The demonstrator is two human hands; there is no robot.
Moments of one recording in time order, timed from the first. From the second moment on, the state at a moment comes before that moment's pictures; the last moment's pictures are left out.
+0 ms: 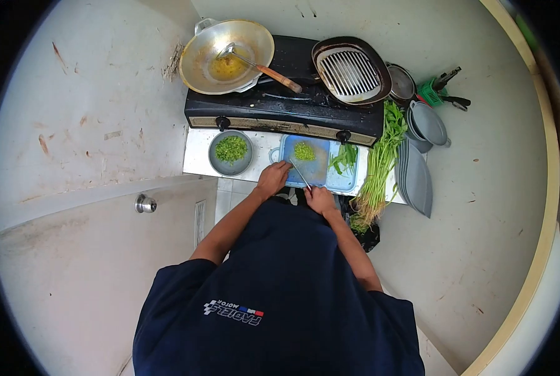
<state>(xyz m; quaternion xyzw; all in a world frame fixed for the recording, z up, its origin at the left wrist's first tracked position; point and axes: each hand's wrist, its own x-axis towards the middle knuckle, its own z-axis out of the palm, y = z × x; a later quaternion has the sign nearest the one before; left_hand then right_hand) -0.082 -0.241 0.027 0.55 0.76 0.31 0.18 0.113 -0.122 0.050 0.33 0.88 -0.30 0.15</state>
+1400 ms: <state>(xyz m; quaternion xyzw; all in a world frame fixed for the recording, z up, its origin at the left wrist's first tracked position) -0.080 -0.243 0.027 0.54 0.76 0.31 0.19 0.086 -0.119 0.038 0.32 0.89 -0.30 0.12</state>
